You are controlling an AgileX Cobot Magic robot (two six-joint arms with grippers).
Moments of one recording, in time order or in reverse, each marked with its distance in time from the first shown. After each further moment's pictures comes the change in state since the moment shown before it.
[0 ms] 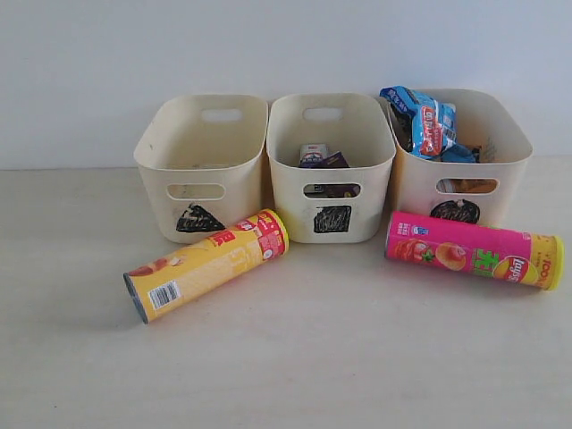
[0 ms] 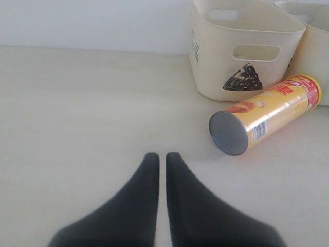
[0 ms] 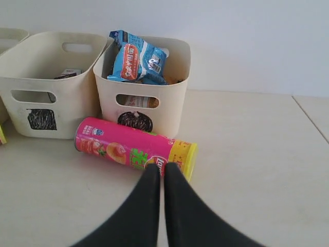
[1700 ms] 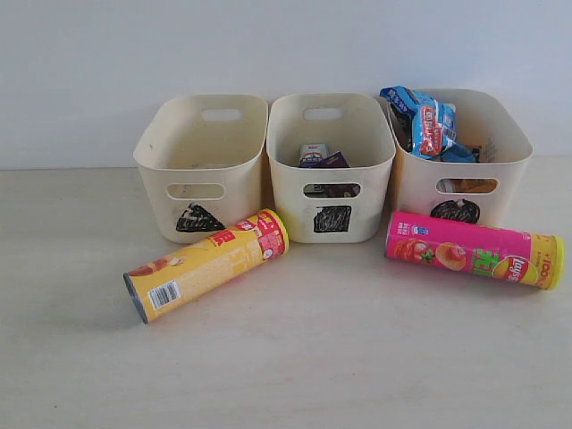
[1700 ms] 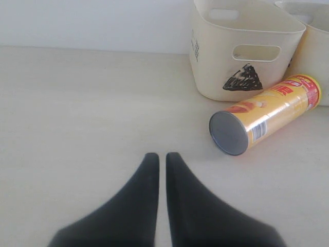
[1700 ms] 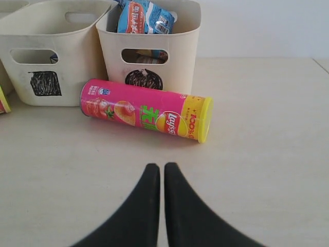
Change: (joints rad) left arm 0.000 0.000 0.000 0.000 0.000 0.000; right arm 0.000 -0.202 0.284 0.071 -0.076 -0.009
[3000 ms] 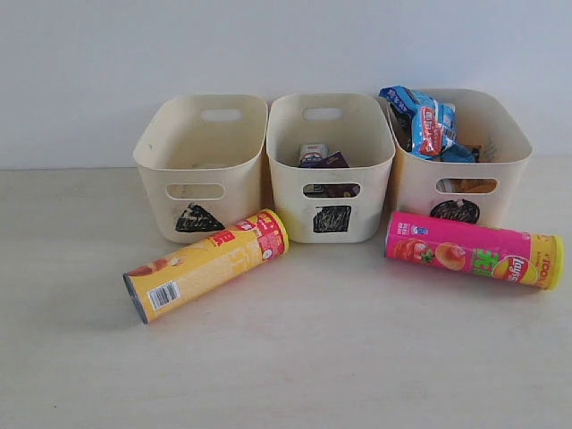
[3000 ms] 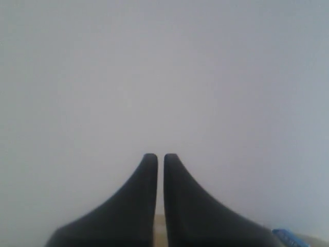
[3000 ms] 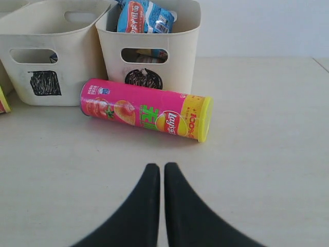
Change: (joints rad) left arm 0.000 0.265 -0.229 0.070 -0.649 -0.215; right arm 0.000 0.000 0.000 0.000 0.002 0.000
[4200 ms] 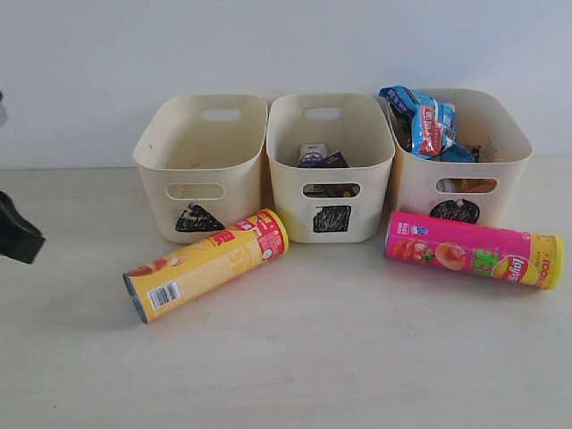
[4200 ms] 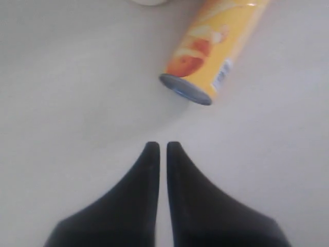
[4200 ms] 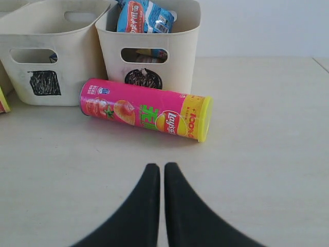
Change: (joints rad) left arm -0.114 1.002 -0.650 -0.260 0.990 0.744; right arm 0.000 0.000 0.000 0.000 0.000 0.000
